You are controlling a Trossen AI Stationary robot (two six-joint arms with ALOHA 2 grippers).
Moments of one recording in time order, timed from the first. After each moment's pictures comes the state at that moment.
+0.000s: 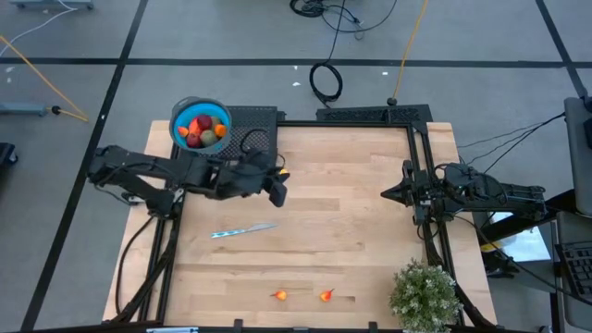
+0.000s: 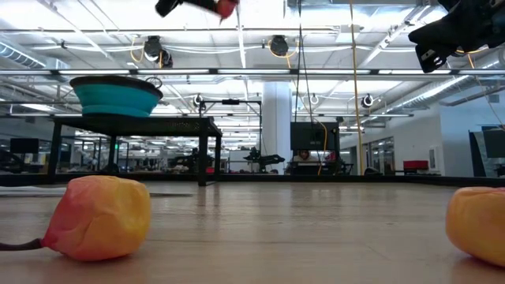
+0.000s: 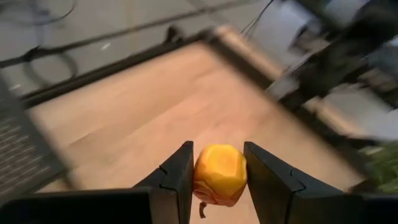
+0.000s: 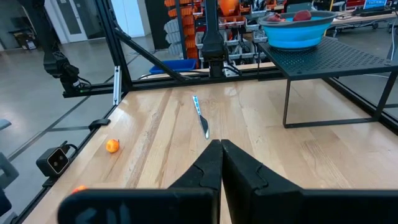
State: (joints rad) left arm -0.15 1.43 1.39 -0.57 -0.56 -0.76; right arm -0.05 0.17 0.38 -0.35 -0.13 0.12
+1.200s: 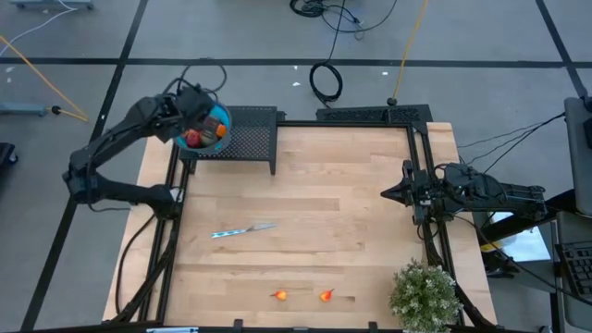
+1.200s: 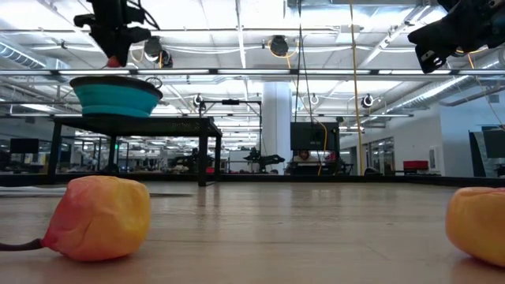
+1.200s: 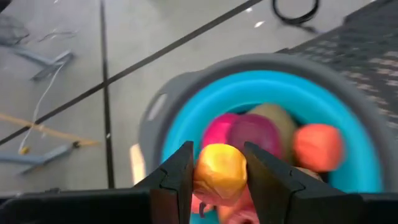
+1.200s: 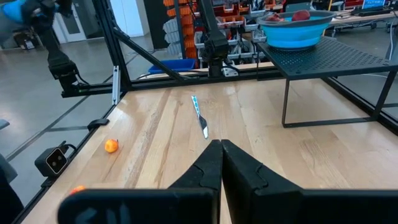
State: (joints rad) left arm 0.62 1.18 1.39 -1.31 -0.66 -0.38; right arm -0.05 0.17 0.38 -0.35 -0.13 0.12
